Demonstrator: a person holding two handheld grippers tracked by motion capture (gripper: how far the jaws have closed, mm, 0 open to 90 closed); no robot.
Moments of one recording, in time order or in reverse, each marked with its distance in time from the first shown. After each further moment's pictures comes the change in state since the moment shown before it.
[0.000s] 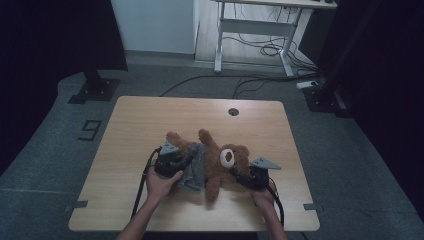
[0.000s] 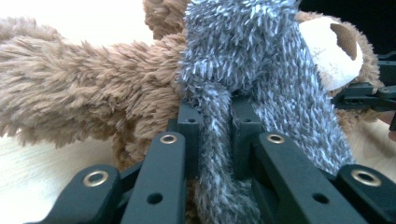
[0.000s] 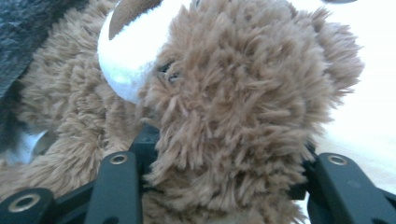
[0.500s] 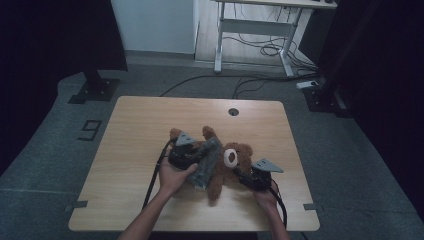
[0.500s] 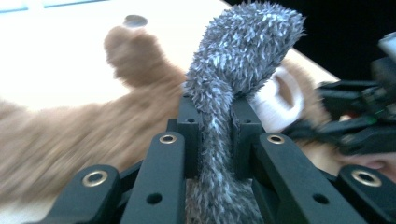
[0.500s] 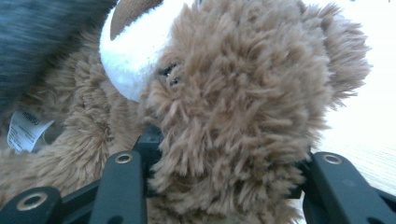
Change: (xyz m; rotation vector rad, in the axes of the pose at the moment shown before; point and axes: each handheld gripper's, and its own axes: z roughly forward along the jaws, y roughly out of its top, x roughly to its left) left arm -0.053 0.050 0.006 -0.007 -0.061 0.102; right arm -0.007 -0.007 -0.004 -0.046 -0.014 -0.075
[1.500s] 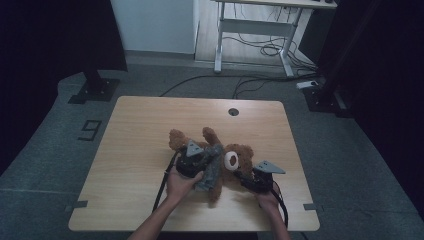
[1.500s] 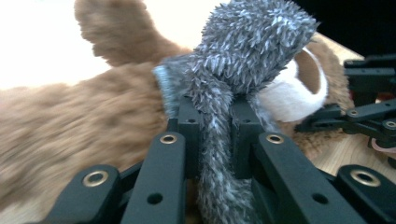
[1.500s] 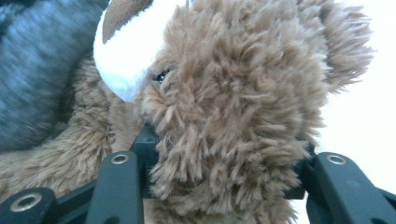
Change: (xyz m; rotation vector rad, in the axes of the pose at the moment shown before) left arm 0.004 -0.032 0.014 0.005 0.078 0.005; right arm -0.004 -0.006 -0.004 0.014 0.026 0.029
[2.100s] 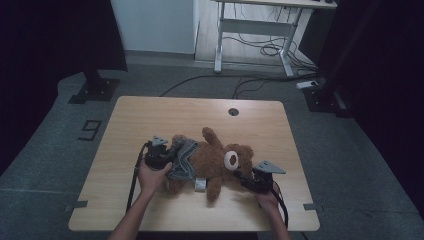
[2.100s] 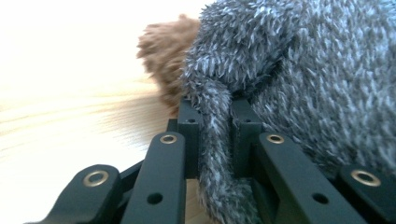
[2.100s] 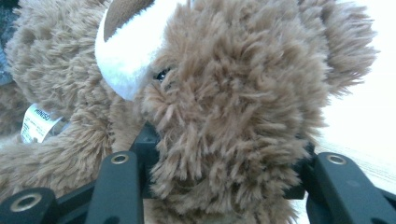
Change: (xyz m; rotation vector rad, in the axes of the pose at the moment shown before) left arm 0.090 -0.031 -0.022 0.070 0.169 -0.179; right arm 0.000 0.000 0.000 -0.007 0.008 0.008
